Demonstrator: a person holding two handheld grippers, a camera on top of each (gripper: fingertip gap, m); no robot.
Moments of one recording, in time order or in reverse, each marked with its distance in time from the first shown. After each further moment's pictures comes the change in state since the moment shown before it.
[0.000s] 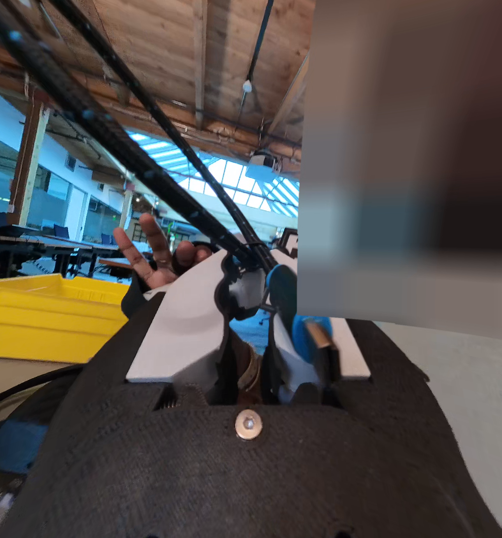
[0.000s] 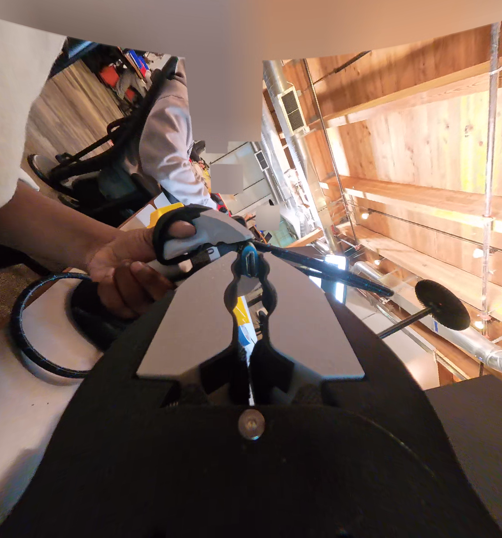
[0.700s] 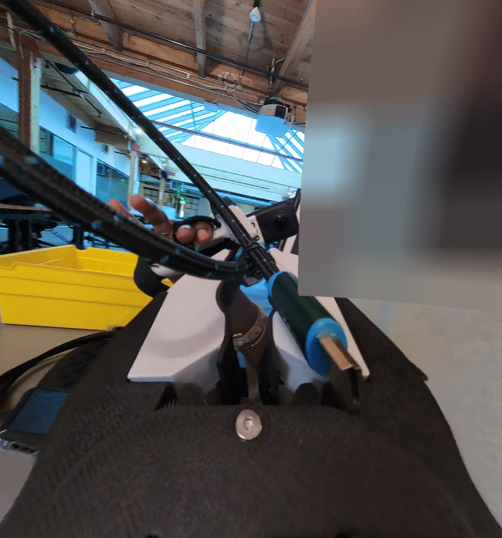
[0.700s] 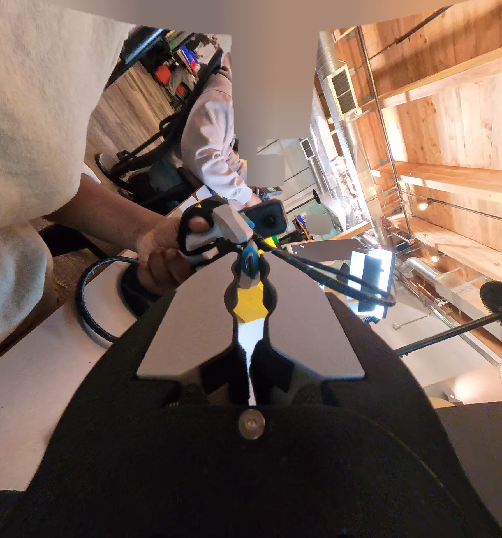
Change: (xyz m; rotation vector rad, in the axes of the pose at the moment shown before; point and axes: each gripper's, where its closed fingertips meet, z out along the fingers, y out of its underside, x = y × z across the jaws) left arm -0.002 0.018 0.000 -0.160 -0.037 0.046; right arm -0.010 0.001 -0.013 -0.036 -0.167 0.063
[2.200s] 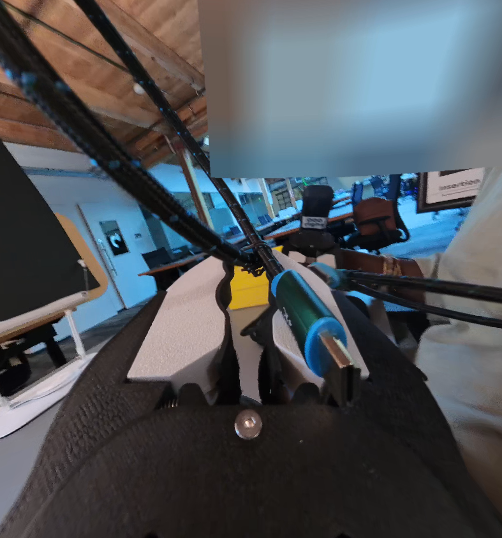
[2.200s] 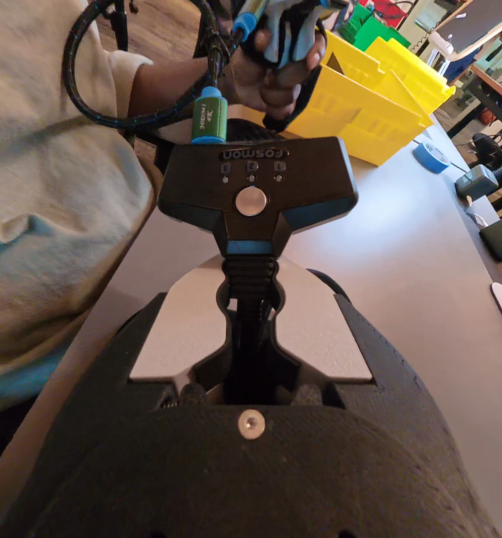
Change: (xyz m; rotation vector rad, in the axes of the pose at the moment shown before) left arm -0.035 -0.030 -0.095 -0.056 -0.355 0.665; right arm -0.075 0.107 -0.068 -0.401 -0.275 0.643
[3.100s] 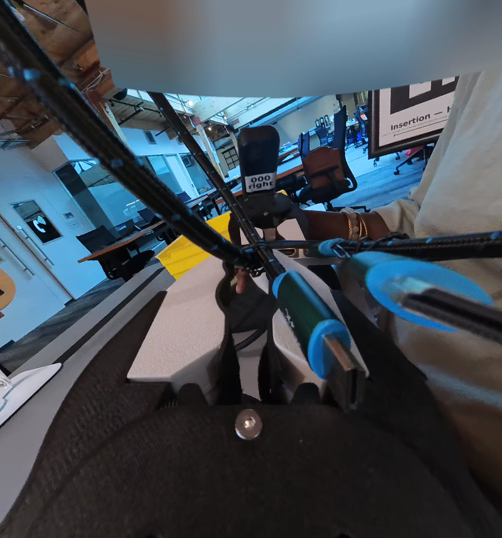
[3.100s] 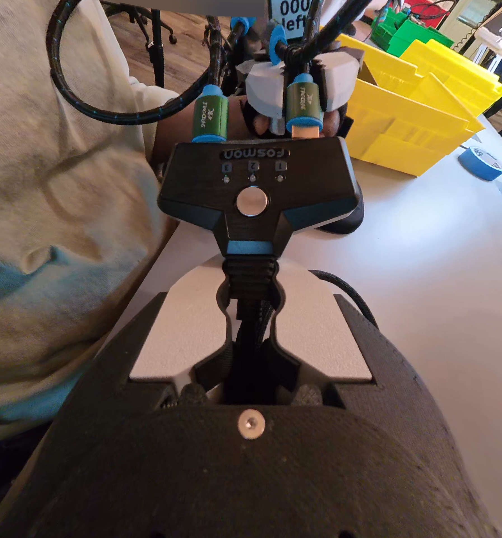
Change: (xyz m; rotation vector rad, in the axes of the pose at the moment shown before) left arm 0.044 0.047 0.045 -0.161 0.231 0.027; right arm -0.010 -0.013 0.023 0.038 -0.112 0.057
